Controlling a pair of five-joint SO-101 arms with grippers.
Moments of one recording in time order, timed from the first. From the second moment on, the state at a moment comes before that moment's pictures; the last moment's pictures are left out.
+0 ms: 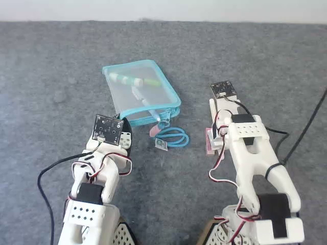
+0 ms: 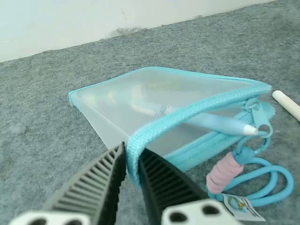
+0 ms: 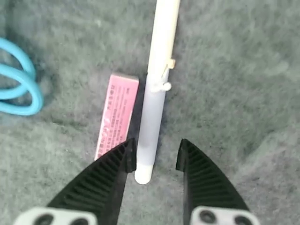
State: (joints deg) left arm 2.5 -80.7 91.6 29.0 -2.5; right arm -7.9 -9.2 43.3 54.1 8.3
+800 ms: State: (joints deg) left arm 2.5 -80.7 91.6 29.0 -2.5; right arm -1.5 -14.0 39.4 60.6 8.5
